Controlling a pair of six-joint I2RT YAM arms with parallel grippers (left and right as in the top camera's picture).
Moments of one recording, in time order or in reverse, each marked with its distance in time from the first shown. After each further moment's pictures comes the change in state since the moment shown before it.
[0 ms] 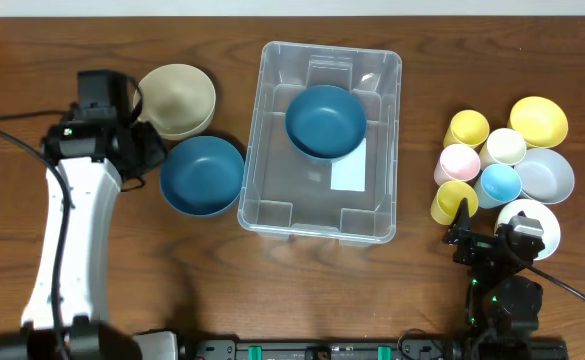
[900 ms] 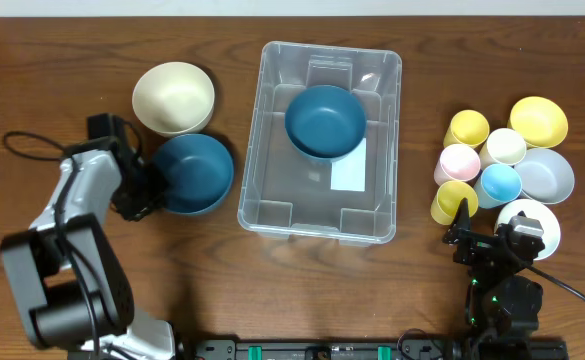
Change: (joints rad) left arm 0.153 0.241 -0.225 0.172 0.254 0.074; right arm 0.000 0.000 0.000 0.000 0.000 0.000
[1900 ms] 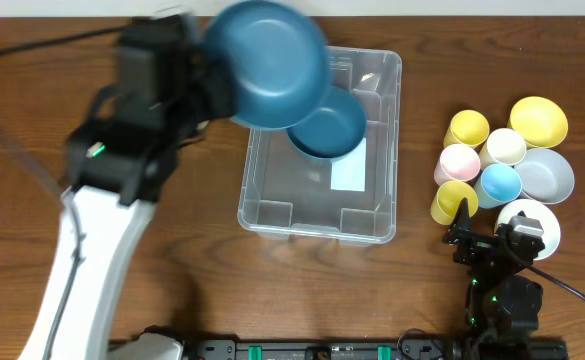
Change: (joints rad) left arm -0.595 -0.288 0.600 -0.004 -0.185 -0.031; right arm 0.000 0.000 0.000 0.000 0.000 0.000
